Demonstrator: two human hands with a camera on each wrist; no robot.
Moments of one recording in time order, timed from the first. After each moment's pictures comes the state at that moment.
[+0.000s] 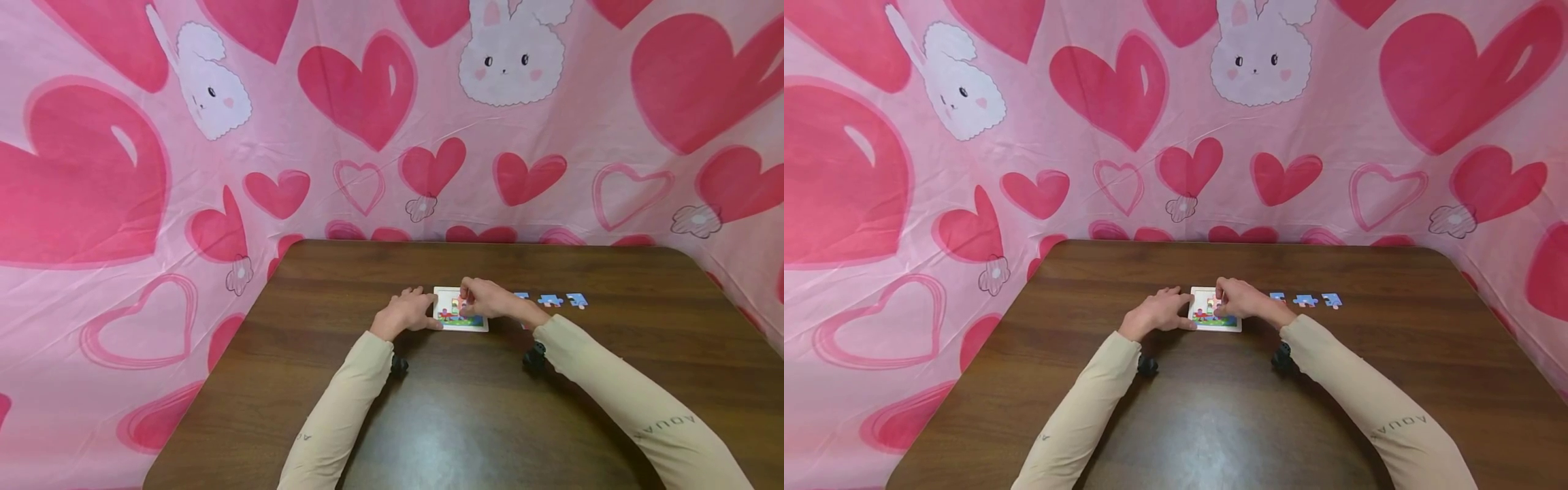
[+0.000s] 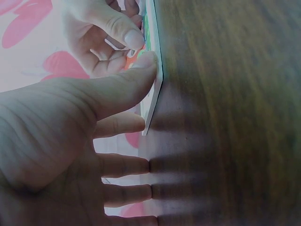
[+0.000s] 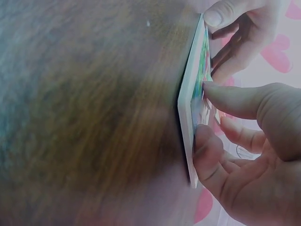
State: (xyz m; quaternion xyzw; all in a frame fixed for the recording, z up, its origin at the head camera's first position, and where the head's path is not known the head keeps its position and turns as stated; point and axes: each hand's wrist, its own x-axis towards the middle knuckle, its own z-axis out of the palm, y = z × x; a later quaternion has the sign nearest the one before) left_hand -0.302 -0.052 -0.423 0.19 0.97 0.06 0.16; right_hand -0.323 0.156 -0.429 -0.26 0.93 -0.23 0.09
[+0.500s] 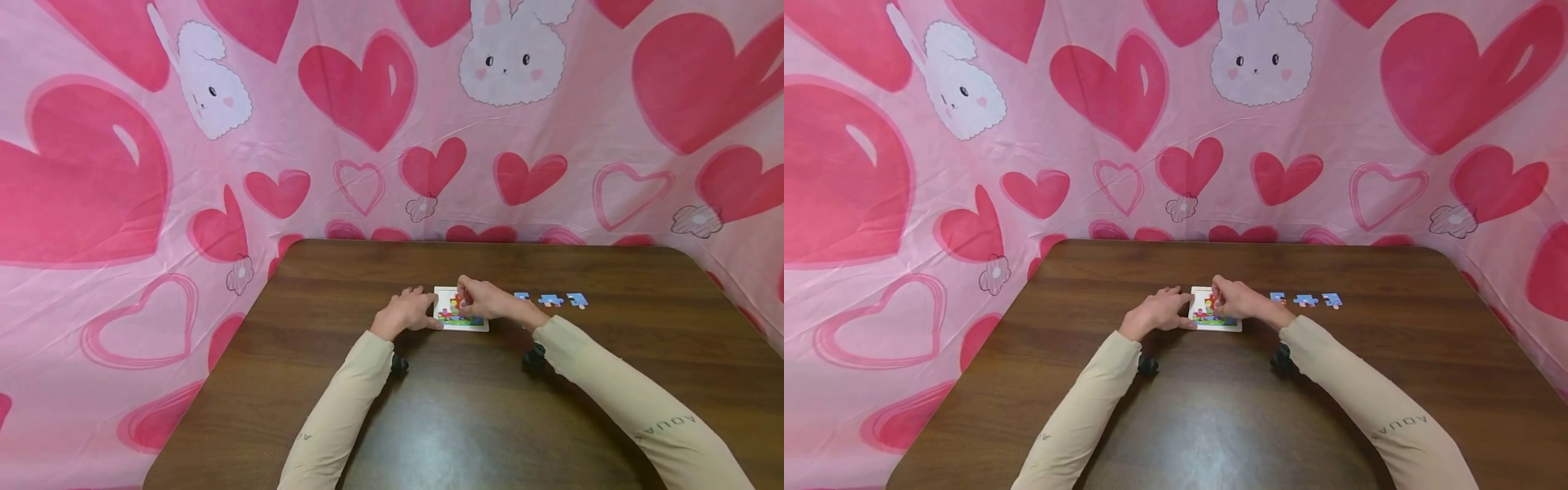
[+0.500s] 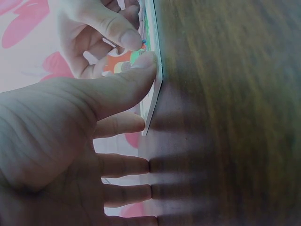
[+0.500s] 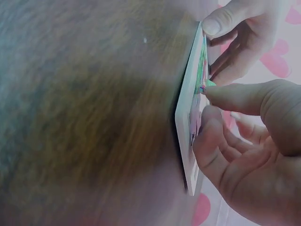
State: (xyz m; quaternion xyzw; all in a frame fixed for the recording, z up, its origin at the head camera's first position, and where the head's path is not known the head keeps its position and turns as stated) left_hand -0.303 -0.053 -0.422 0.19 0.97 0.06 0.16; right_hand -0.321 0.149 -0.429 -0.26 0.92 -0.26 0.11
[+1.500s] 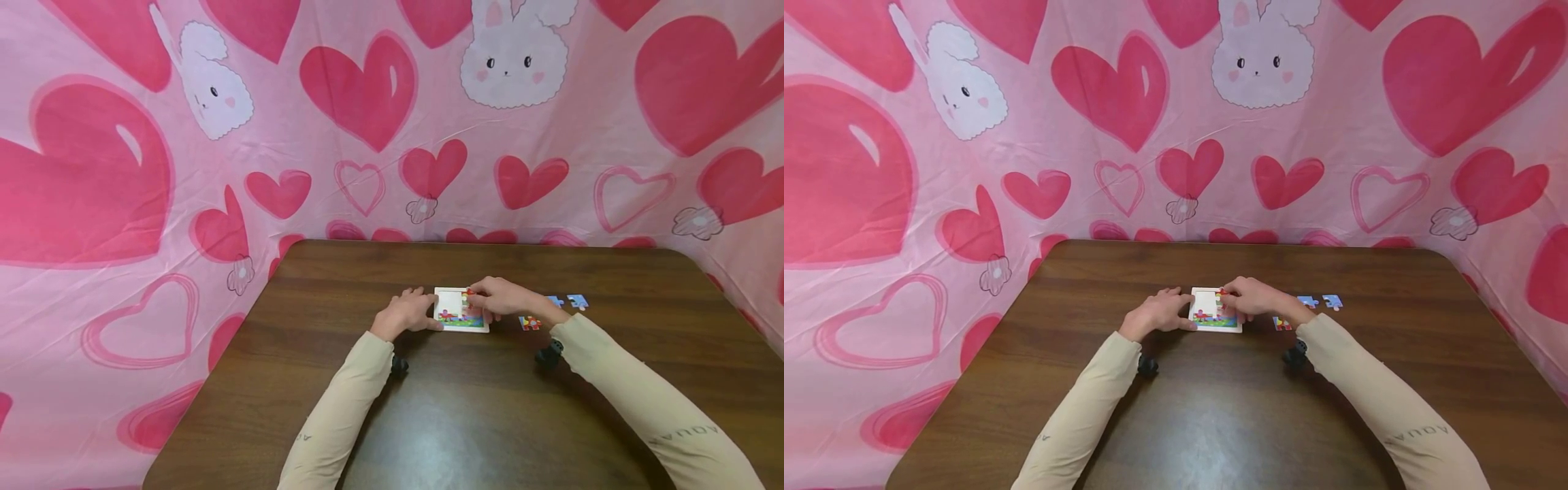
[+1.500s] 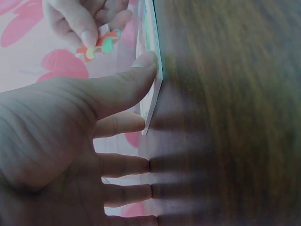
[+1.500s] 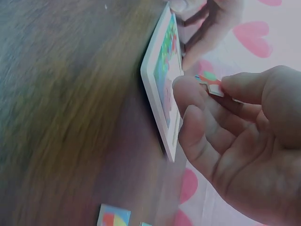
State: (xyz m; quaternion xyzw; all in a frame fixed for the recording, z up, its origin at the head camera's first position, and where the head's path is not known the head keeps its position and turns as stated) left_hand -0.301 -0.054 -0.421 0.20 0.97 0.06 0.15; right_hand -0.317 0.174 -0.409 -0.27 0.89 -0.31 0.20
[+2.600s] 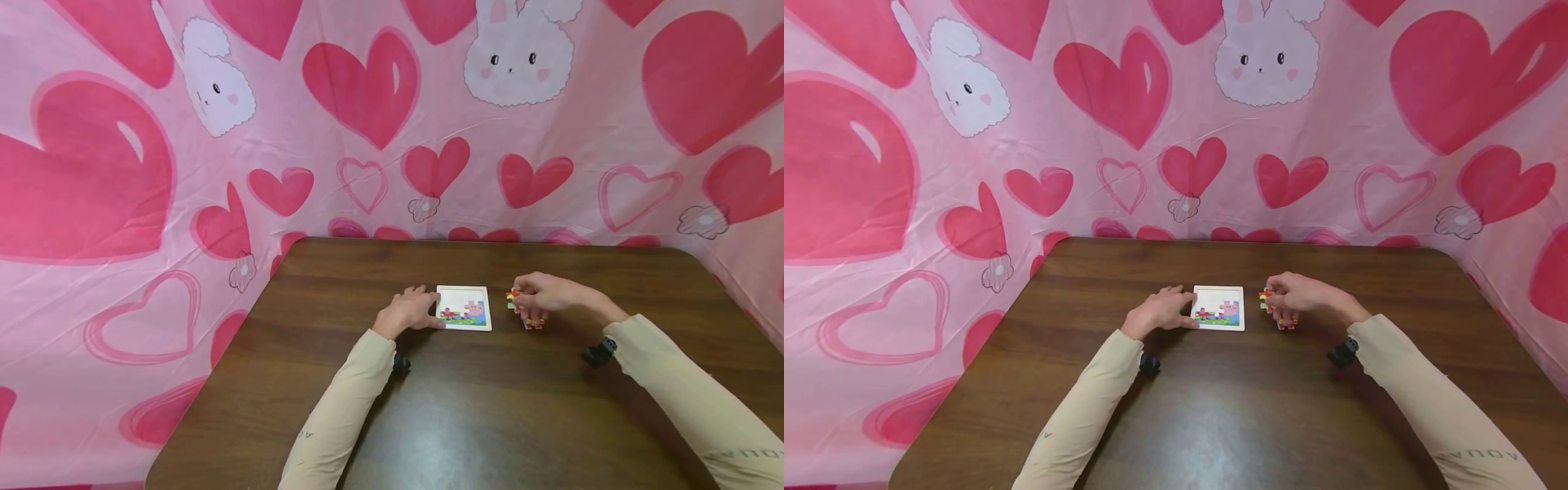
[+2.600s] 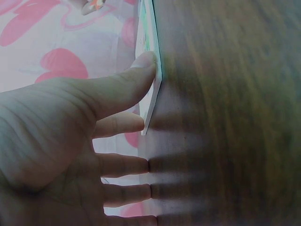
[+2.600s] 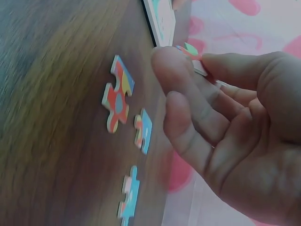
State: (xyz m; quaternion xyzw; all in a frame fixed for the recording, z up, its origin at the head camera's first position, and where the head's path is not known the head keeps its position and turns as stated) left_hand -0.304 -0.052 -0.424 0.20 0.97 0.06 0.14; right_hand -0.317 0.253 -0.400 -0.25 0.86 -0.36 0.27
